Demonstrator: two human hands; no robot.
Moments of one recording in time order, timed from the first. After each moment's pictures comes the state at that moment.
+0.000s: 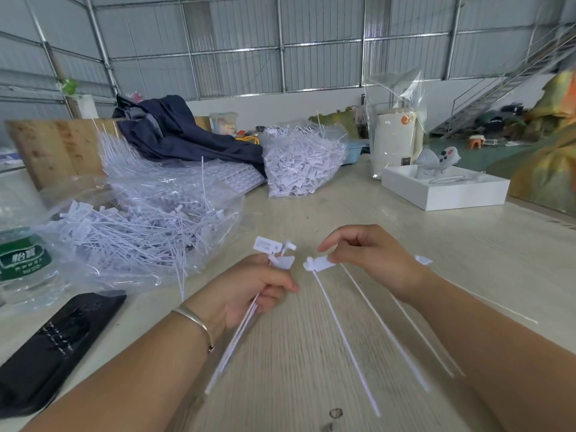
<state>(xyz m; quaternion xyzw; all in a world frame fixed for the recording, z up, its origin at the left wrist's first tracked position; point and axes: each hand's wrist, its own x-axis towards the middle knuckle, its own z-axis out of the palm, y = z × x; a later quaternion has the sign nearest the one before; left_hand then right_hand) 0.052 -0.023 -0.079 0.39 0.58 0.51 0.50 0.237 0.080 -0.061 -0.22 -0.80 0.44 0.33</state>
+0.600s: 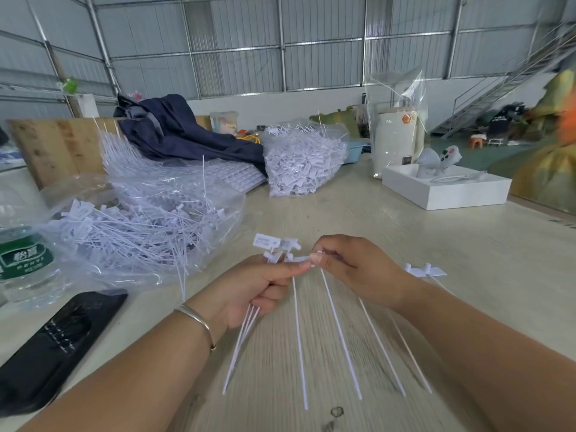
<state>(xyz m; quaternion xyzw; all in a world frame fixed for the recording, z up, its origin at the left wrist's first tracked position) 0.058 -0.029 -0.073 0.42 0.58 0.50 0.49 0.223 0.078 -0.073 -0.17 -0.92 0.19 0.29</state>
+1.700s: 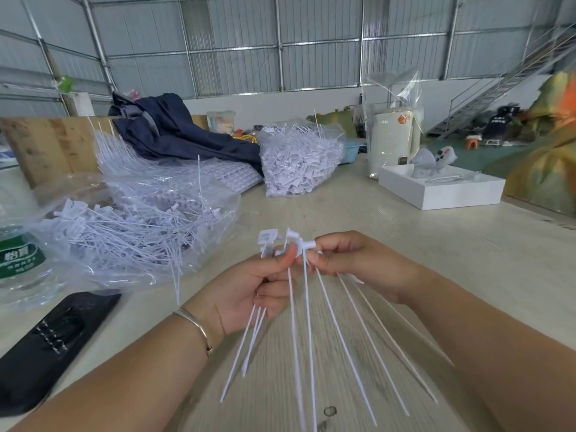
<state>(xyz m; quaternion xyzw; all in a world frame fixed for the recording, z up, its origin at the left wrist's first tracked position) 0.064 -0.035 -0.070 0.42 0.36 0.51 0.66 0.233 0.071 -0.057 -0.13 -0.82 0.51 0.23</state>
